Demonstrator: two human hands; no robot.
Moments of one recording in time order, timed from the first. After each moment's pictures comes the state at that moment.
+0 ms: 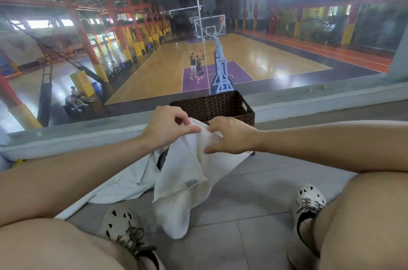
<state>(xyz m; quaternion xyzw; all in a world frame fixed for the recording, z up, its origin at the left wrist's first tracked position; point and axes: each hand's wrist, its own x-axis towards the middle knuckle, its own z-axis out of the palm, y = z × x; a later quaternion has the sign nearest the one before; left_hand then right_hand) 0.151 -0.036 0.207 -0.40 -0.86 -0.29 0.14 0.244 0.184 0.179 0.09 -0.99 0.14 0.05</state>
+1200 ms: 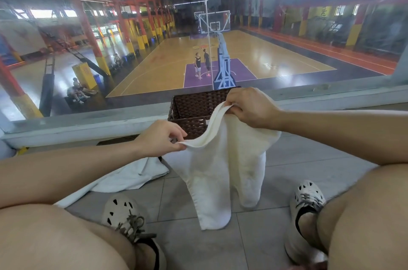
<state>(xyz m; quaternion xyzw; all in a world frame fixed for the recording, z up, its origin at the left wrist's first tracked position) 0.137 -0.086 0.161 -0.42 -0.88 -0.20 0.00 0.255 0.218 0.219 0.13 -0.96 0.09 0.23</state>
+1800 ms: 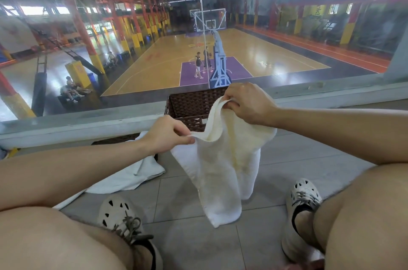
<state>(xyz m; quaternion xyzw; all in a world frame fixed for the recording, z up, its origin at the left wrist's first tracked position) 0.145 -0.054 0.163 -0.37 -0.88 -0.31 -0.02 0.248 0.221 0.221 0.08 -0.96 0.10 0.25</state>
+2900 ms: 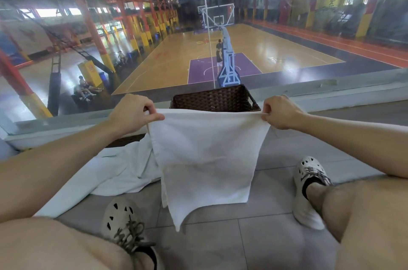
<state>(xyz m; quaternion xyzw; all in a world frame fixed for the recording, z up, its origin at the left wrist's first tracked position) 0.085 -0.102 0.225 -0.33 -0.92 -0.13 0.15 0.221 0.323 0.164 -0.12 -0.97 0.16 0.14</state>
